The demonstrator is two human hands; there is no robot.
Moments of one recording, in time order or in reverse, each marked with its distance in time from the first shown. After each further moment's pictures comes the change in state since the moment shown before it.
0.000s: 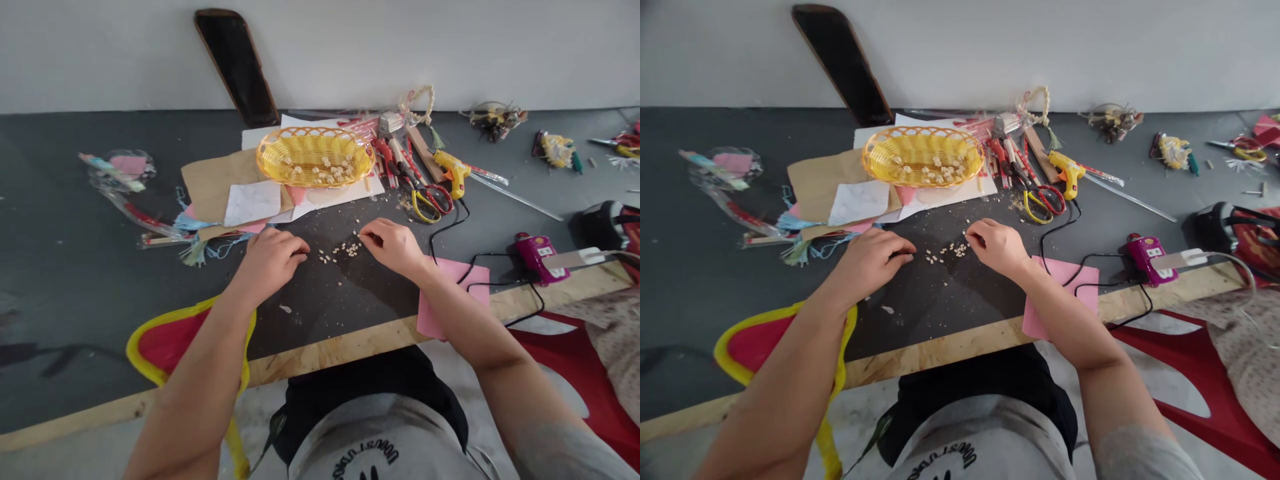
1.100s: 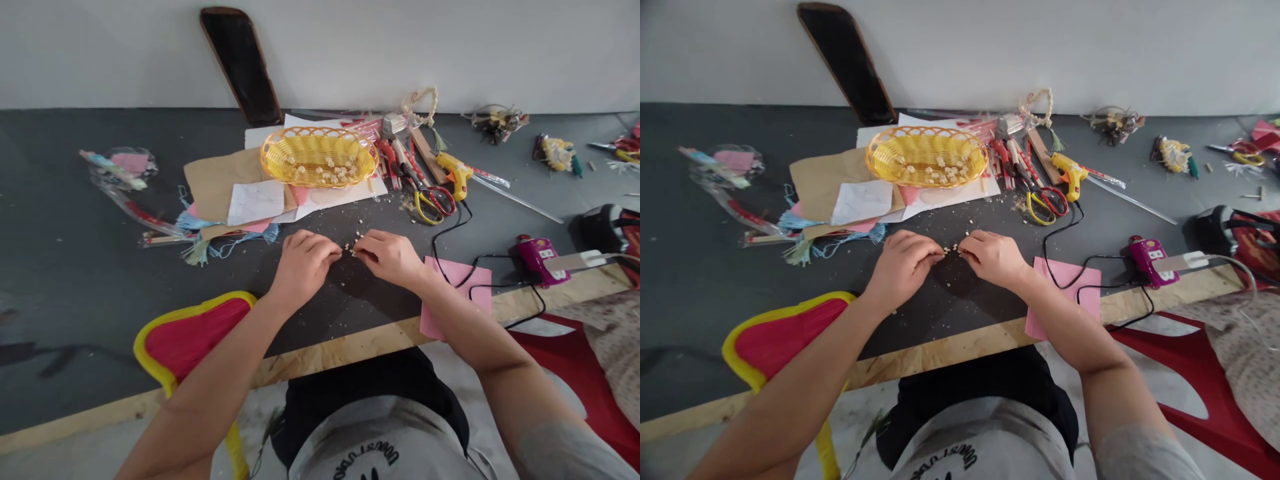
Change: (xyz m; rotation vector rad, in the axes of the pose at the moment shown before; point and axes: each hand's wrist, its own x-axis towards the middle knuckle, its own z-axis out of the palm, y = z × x) left_hand 0.005 0.046 0.014 -0.235 0.192 0.078; right_hand -0.008 -0.014 0.003 -0.060 -0.076 -0.161
